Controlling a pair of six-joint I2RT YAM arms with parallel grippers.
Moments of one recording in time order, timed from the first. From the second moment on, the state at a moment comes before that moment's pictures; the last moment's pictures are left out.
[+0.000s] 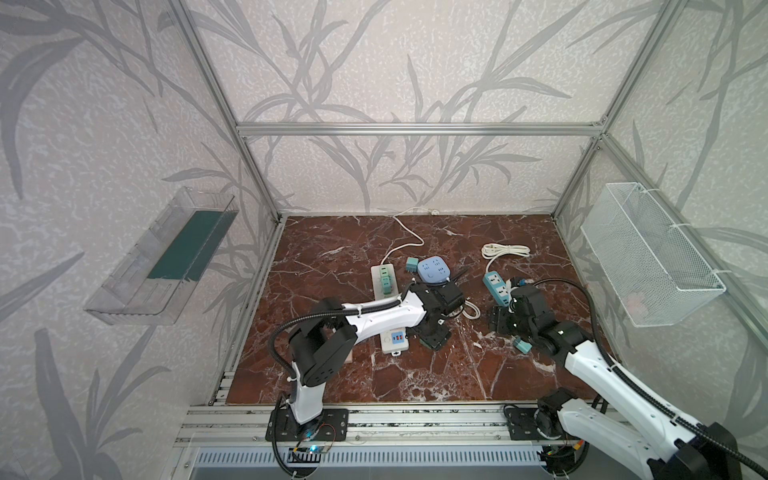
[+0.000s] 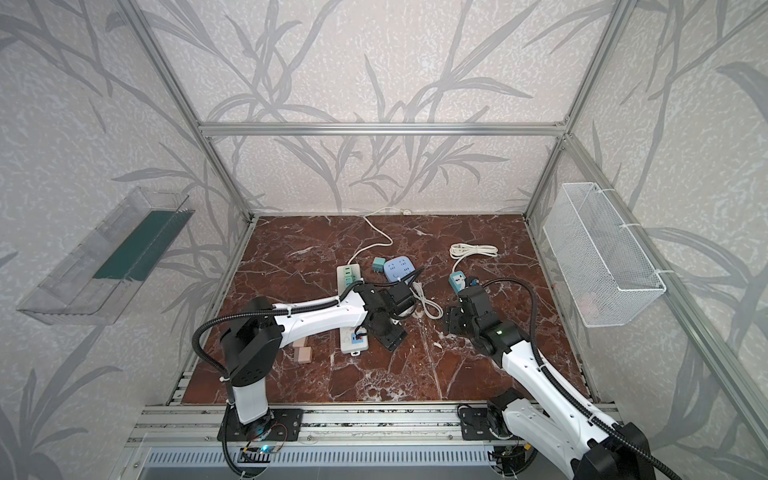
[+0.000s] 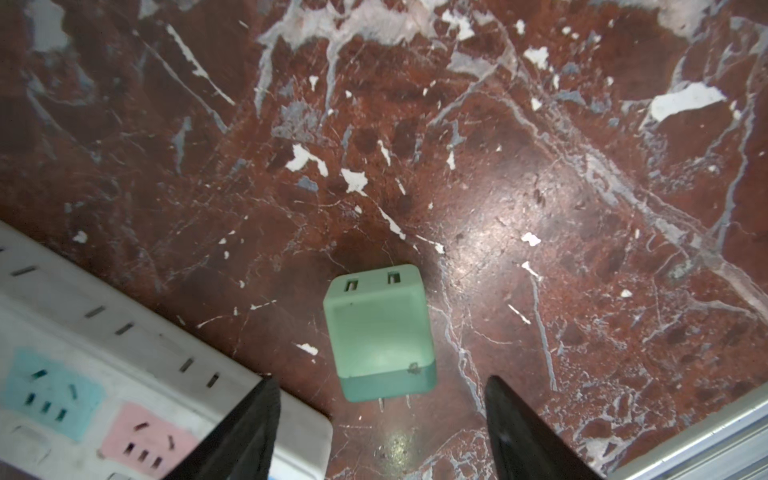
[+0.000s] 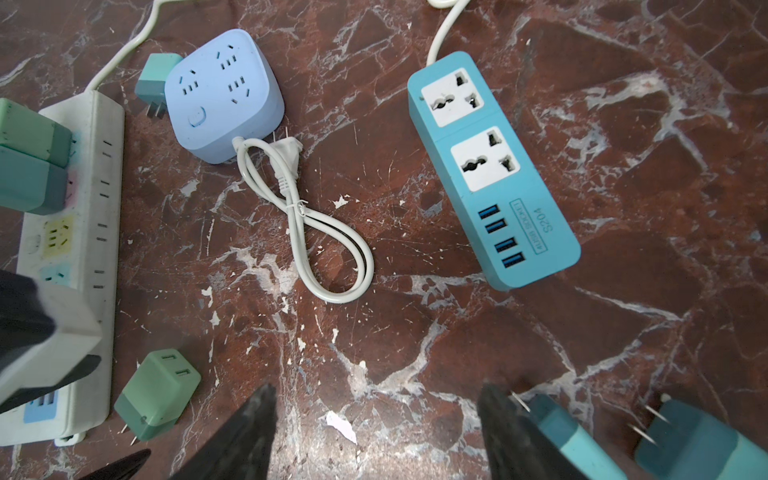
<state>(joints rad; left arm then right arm) -0.98 1.90 1.38 -0.87 -0.04 -0.24 0.42 0.93 0.60 -0.54 0.11 0.46</state>
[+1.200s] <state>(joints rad) -1.03 1.37 0.53 0.52 -0.05 0.09 0.58 0.98 0.94 -0.67 -0.14 0.37</state>
